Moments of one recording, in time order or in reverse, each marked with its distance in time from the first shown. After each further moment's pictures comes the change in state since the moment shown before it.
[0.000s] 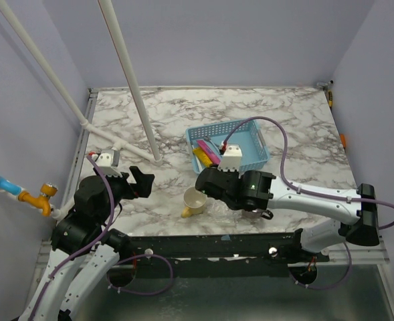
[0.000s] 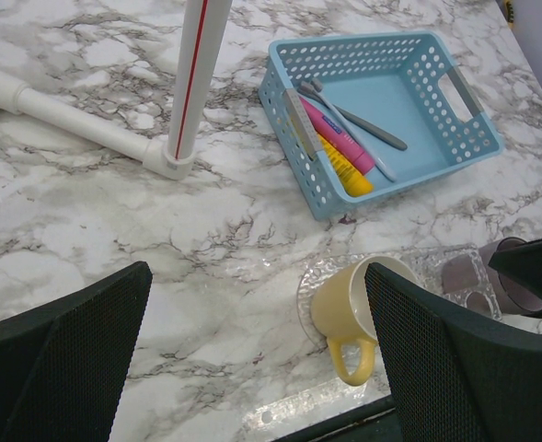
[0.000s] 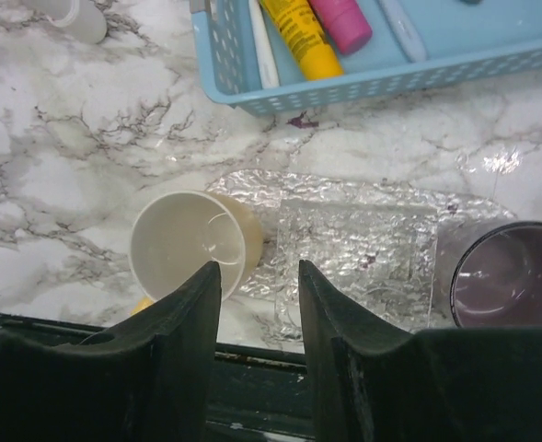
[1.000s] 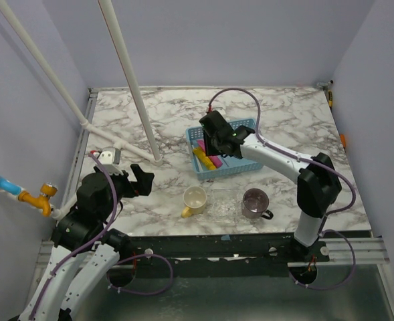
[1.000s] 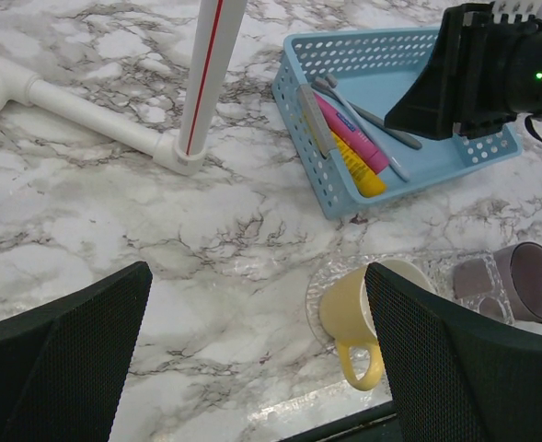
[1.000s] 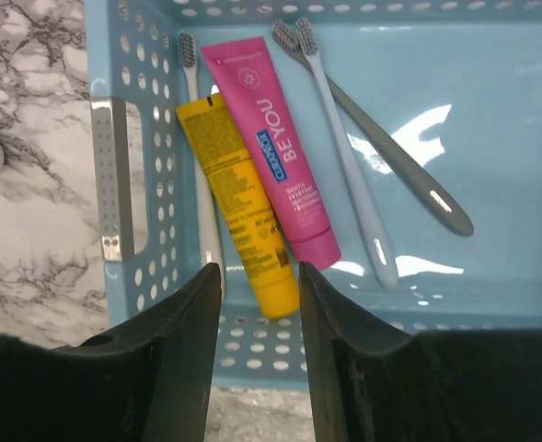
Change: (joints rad) left arm 0.008 0.031 0.000 0.000 -0.015 0.000; right arm -0.501 0.380 0.175 0.341 -0.376 -0.641
